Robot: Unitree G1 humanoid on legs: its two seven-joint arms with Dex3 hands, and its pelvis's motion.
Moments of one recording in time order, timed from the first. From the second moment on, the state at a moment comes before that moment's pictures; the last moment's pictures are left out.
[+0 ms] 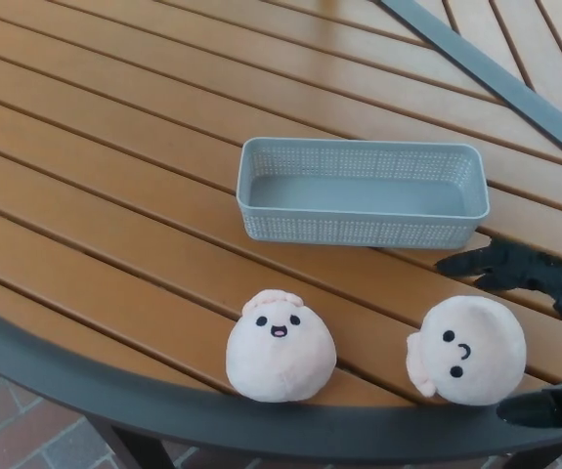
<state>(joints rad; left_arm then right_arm) 0.12 0.50 0.40 1.22 -0.10 -0.21 -0.01 0.03 -0.84 0.20 -0.24 -0.08 -0.06 0.33</state>
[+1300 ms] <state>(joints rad) 0.08 0.50 0.39 1.22 -0.10 -0.21 -0.01 -0.13 -0.79 0.42 -0.08 -0.50 -0.09 0.40</state>
